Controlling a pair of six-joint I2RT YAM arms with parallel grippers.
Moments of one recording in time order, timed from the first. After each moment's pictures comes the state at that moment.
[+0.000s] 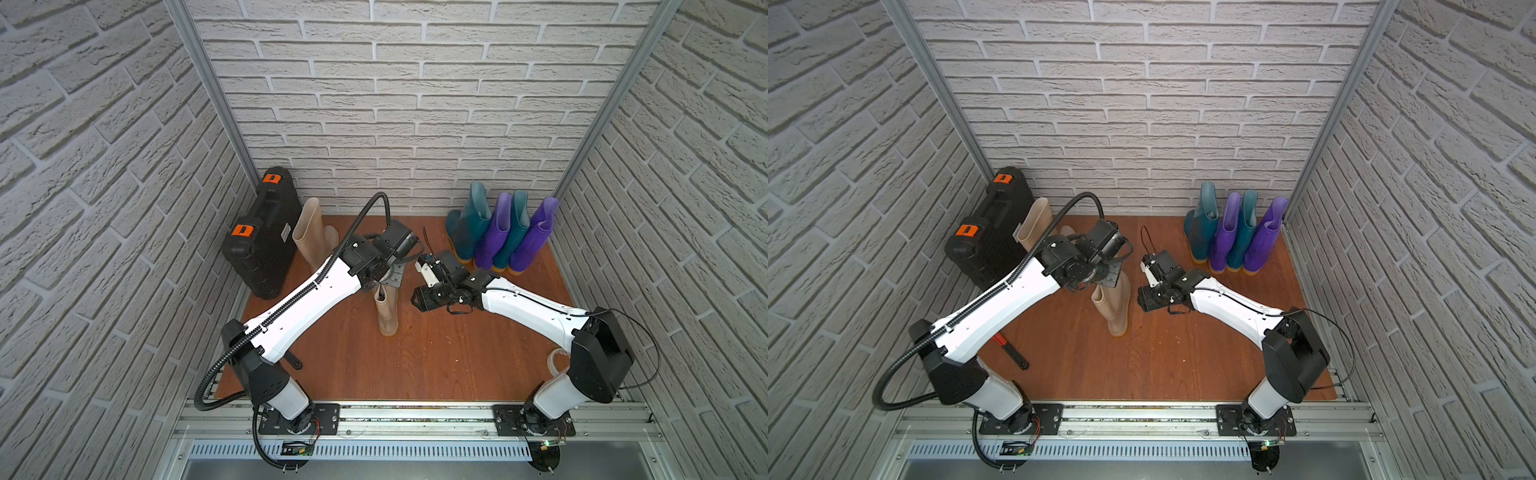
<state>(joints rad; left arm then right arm) -0.82 1.58 1.73 -1.23 -0.36 -0.44 0.65 1.59 1.19 -0.62 -0.10 0.37</state>
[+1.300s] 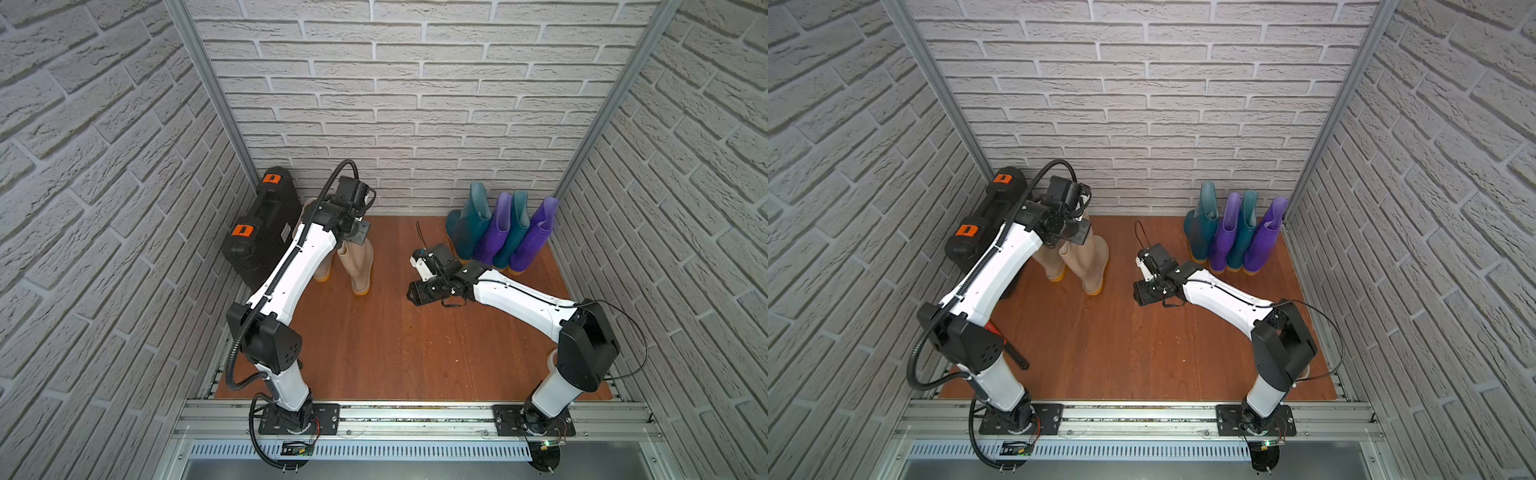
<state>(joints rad) -0.41 1.73 1.91 -1.08 -0.26 0.05 0.65 1.67 1.30 -0.66 -0.10 0.37</state>
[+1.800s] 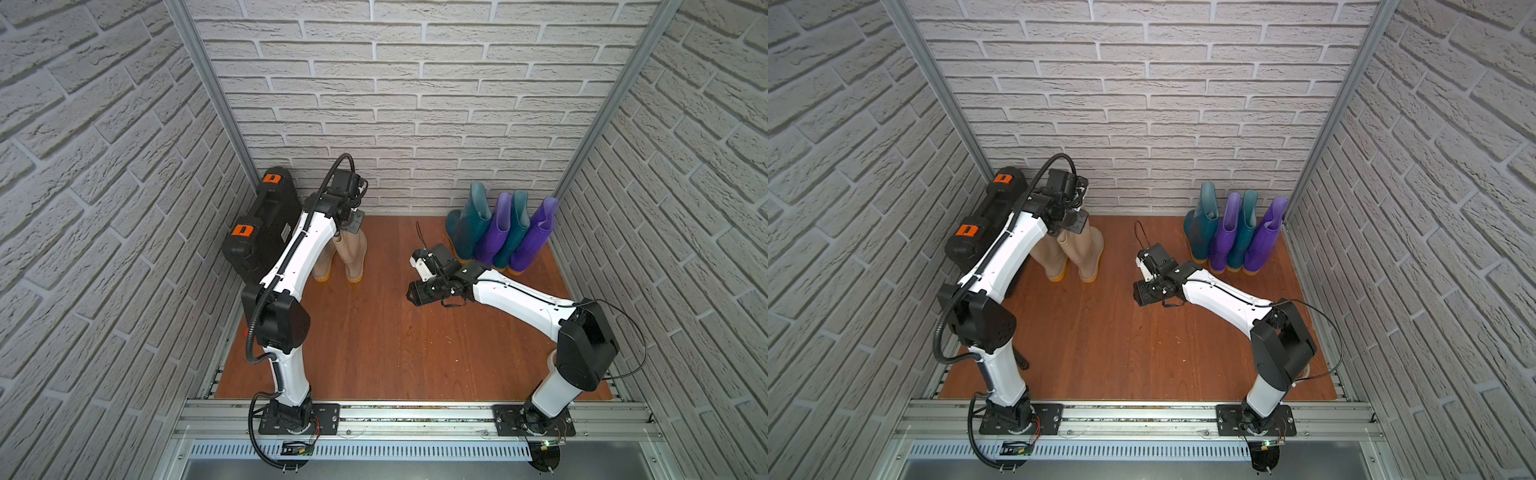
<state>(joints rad) -0.32 1.88 2.01 -1.00 -0.26 0.15 0.65 1.68 1.30 -0.66 -0.10 0.37</state>
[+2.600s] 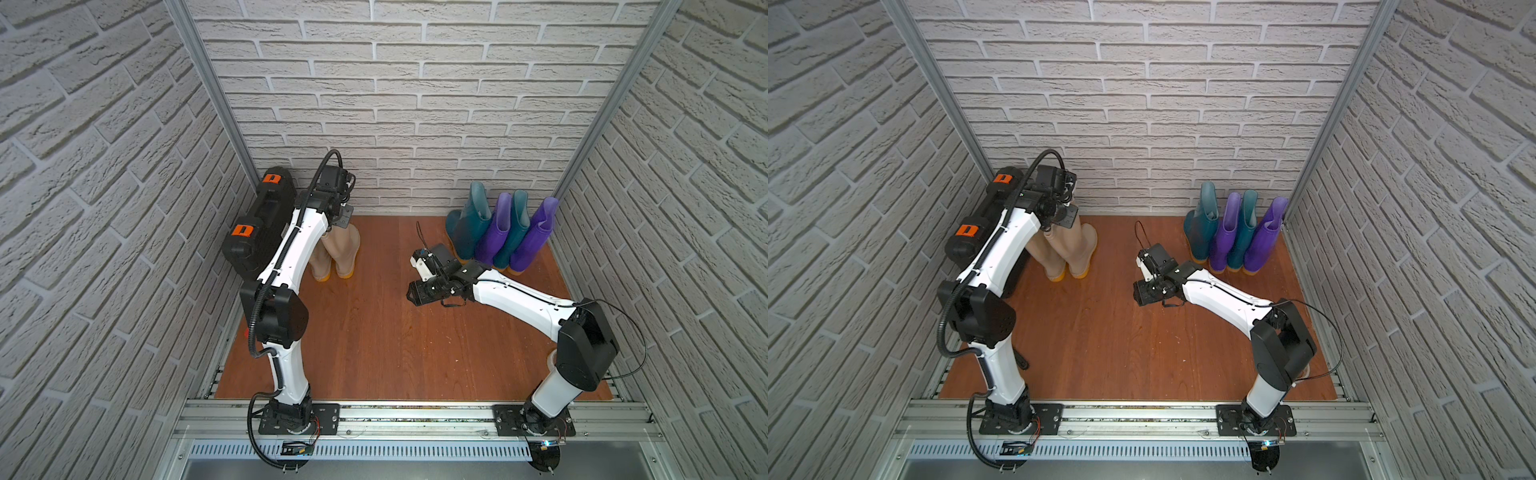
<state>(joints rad) -0.25 1.91 2.04 -0.98 -0.27 0.16 0.65 1.68 1.30 -0.66 -0.10 0.39</state>
